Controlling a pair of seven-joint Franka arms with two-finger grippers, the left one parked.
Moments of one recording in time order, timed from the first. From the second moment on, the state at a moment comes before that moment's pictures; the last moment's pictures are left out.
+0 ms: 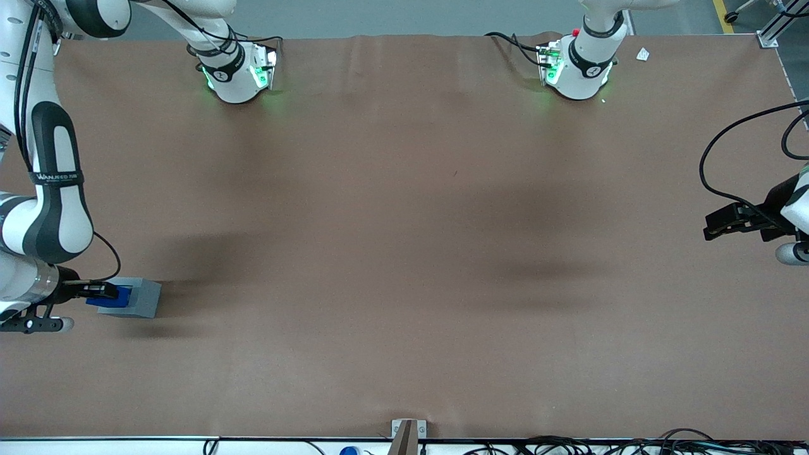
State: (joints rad) arm -0.19 0.65 -0.06 -1.46 0.00 2.07 -0.23
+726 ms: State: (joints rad) arm -0.19 0.65 -0.06 -1.46 0.00 2.07 -0.23
